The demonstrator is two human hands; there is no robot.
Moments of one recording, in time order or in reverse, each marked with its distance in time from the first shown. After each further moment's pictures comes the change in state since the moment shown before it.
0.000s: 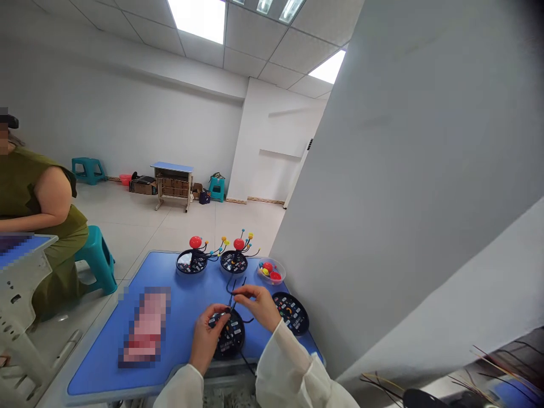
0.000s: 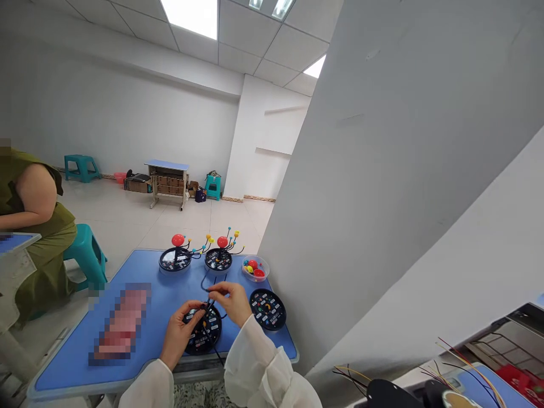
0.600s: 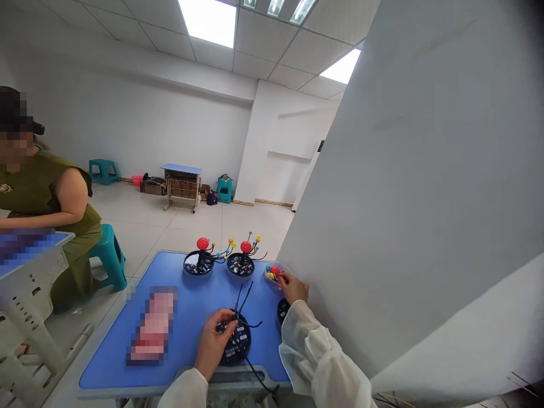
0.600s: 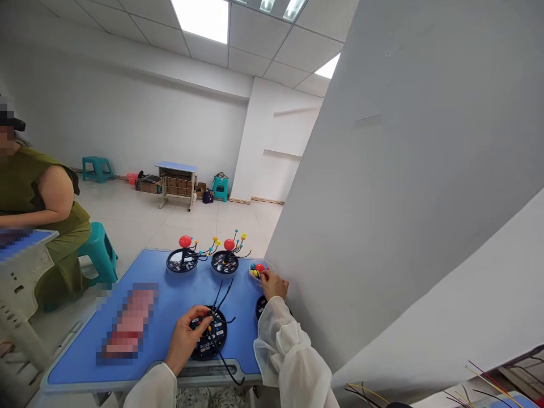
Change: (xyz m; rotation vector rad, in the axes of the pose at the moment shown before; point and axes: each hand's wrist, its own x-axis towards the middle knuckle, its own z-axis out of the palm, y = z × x) left_hand -0.003 0.007 0.003 0.001 -0.007 -0.035; right_hand 0.047 0.072 -0.070 -0.429 0.349 0.230
